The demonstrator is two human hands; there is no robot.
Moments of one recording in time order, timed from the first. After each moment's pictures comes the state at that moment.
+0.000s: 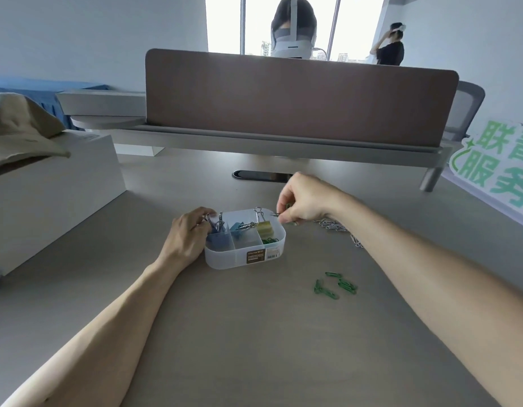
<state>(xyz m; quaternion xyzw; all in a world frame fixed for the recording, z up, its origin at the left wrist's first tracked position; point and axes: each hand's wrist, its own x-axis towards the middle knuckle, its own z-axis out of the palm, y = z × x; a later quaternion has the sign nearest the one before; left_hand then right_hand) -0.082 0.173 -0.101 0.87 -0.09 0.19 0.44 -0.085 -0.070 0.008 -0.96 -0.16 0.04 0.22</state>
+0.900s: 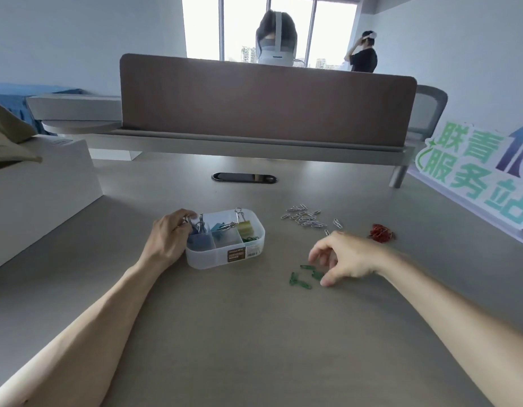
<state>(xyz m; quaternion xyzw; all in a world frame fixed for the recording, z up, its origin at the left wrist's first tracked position) -0.085 0.171 -0.101 0.88 -0.08 0.19 0.42 -0.155 -0.171 -0.050 -0.97 -0.12 0.15 0.16</state>
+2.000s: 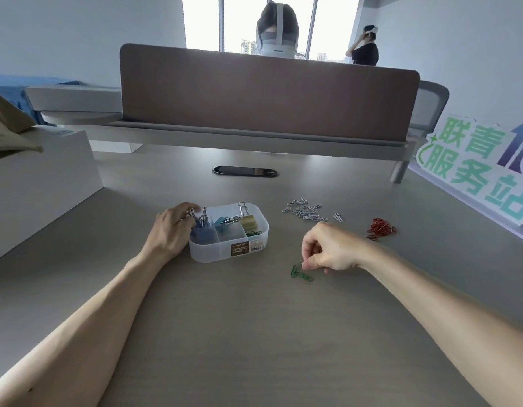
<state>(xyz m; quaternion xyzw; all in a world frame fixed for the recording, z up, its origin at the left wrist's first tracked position) -0.088 0.167 -0.100 0.88 -0.09 0.18 0.42 -0.162 -0.139 -0.047 -0.97 -0.12 0.11 0.20</state>
